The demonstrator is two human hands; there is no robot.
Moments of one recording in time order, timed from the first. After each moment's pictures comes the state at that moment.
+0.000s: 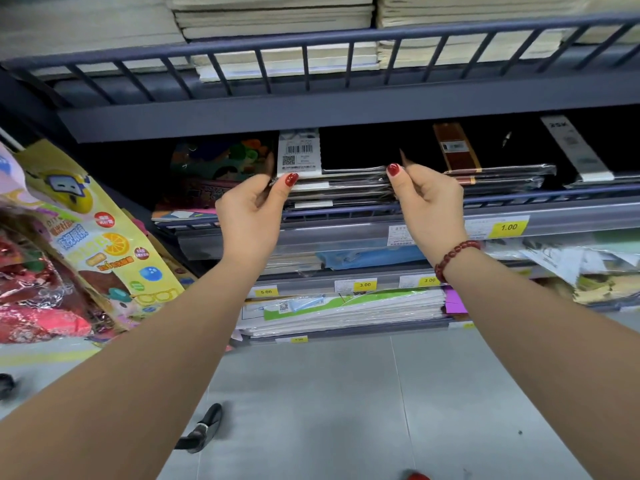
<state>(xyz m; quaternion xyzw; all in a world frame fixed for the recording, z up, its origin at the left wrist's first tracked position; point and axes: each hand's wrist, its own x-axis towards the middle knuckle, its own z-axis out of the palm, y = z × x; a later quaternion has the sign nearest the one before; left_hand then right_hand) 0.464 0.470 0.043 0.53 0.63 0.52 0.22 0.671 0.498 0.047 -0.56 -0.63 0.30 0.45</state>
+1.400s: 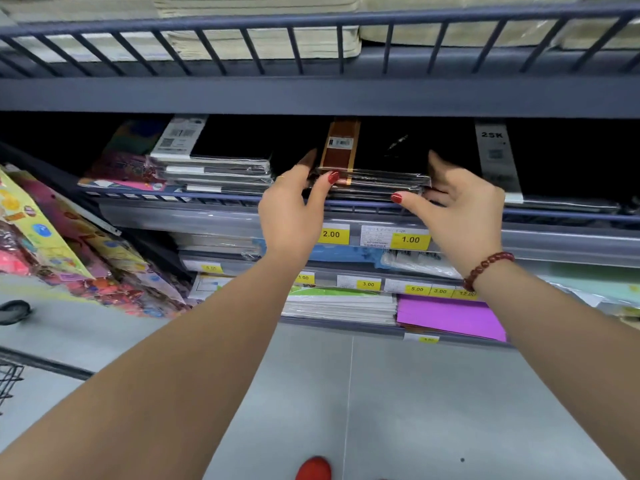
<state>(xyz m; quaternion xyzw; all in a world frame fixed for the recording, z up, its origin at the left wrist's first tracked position) 0.673 0.498 0.032 0.50 0.74 0.44 0.09 0.858 0.536 0.042 -0.55 -0.62 0.37 0.41</state>
